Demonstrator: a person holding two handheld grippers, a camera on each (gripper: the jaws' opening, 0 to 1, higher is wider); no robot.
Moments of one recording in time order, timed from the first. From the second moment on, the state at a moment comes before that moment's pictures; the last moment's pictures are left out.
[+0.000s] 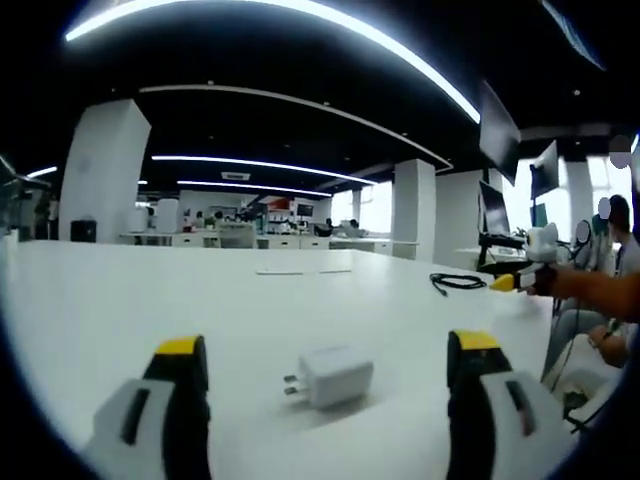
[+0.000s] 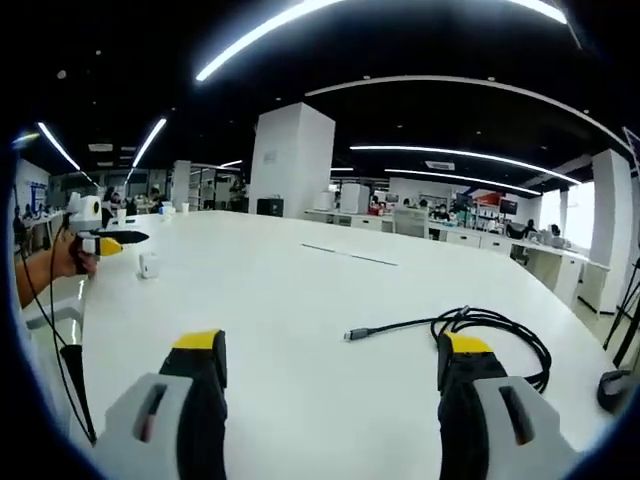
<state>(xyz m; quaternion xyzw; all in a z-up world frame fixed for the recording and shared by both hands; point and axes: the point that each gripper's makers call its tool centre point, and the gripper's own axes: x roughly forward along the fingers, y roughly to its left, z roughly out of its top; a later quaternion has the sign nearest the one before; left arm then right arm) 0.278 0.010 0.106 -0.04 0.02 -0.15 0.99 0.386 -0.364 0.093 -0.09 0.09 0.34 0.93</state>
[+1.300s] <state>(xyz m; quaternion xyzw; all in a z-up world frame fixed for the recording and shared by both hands) 0.271 0.020 0.118 -0.03 0.01 -0.14 0.99 0.446 -0.411 0.058 -0.12 0.23 0.34 0.90</state>
